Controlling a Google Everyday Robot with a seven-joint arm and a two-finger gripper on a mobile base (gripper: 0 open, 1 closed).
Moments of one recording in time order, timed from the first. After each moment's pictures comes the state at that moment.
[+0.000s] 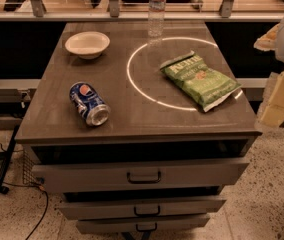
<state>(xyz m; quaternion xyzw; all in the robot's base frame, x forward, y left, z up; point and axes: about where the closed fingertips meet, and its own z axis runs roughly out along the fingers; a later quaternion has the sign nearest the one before) 0.438 -0.216 0.977 -0.60 0.78 -0.04 0.16</state>
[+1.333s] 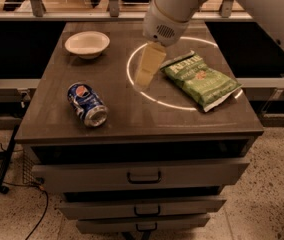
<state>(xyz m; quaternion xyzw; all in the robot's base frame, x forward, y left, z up) 0.582 -0.016 0.936 -0.65 0.73 0.06 0.21</state>
